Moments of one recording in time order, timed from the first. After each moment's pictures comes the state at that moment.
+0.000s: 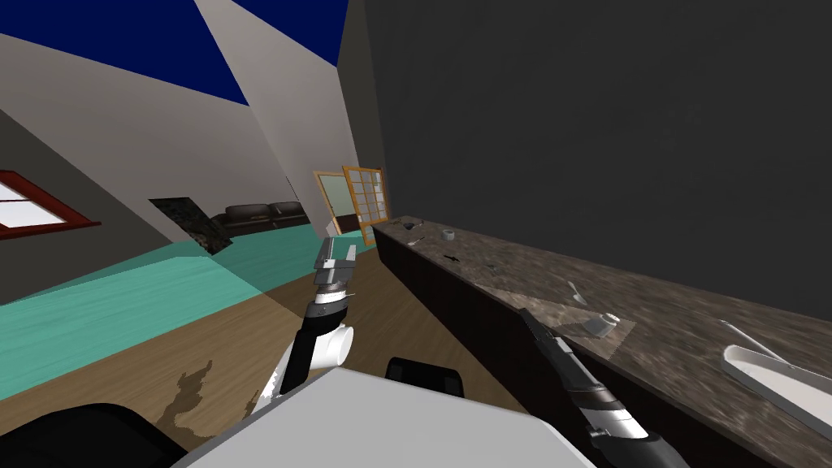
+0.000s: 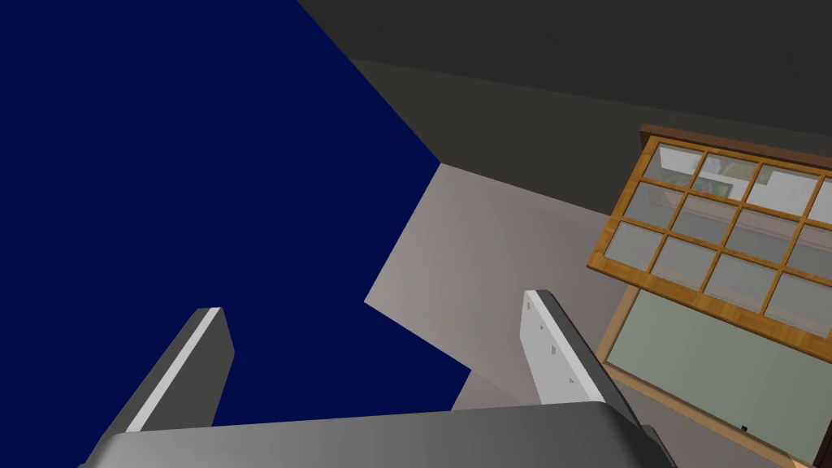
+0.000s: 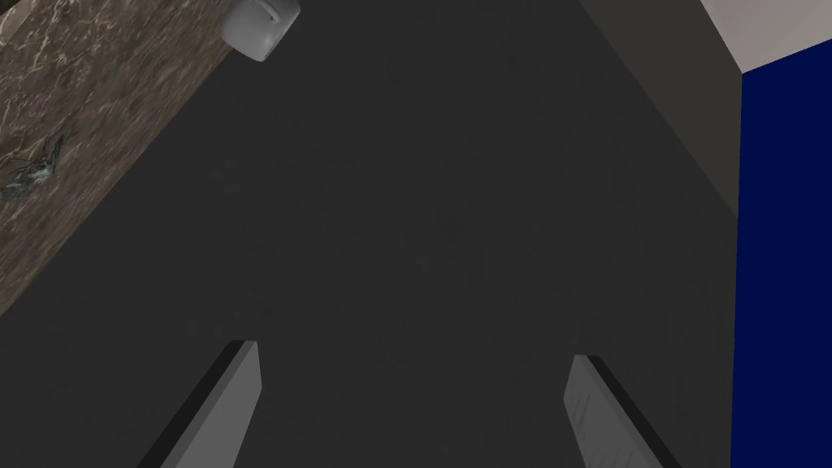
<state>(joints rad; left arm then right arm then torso) 0.51 -0.04 0.04 -2.36 -0.06 -0.48 0.16 0.89 -0.43 -0.14 -2.16 0.23 -0.54 -0.05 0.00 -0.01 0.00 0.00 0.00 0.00</state>
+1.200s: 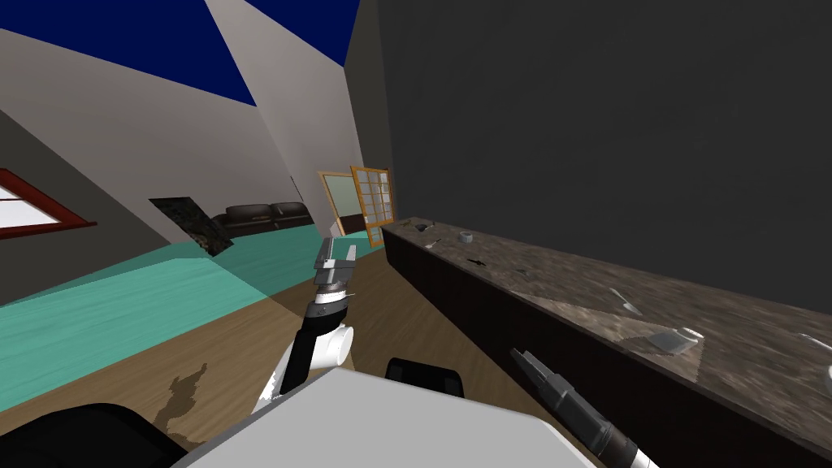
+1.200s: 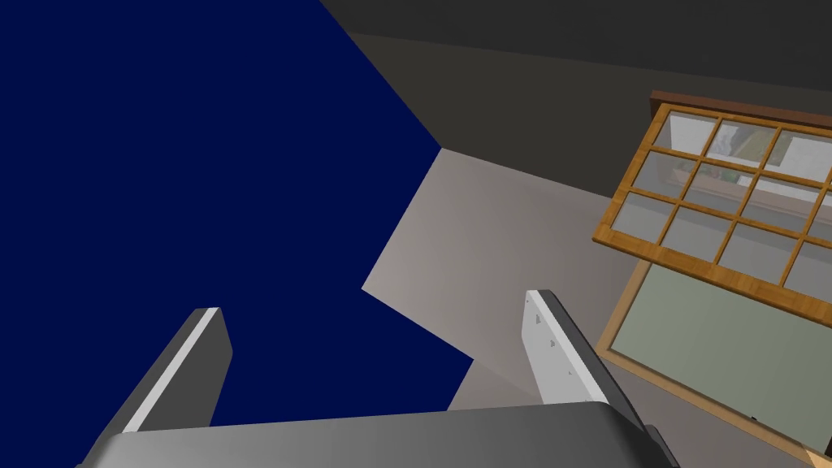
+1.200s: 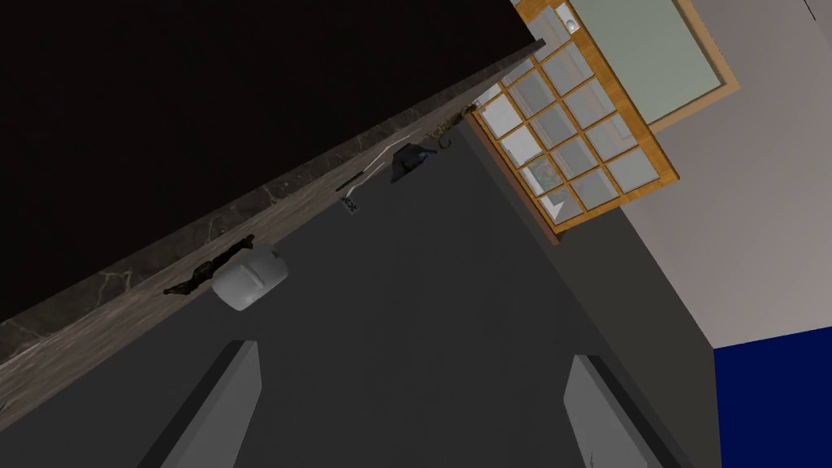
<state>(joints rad) 0.51 -0.04 0.04 -2.36 -0.06 -0.48 0.16 0.99 -0.76 -0.07 -2.02 0.38 -0.59 -0.04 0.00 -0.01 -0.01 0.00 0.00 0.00</state>
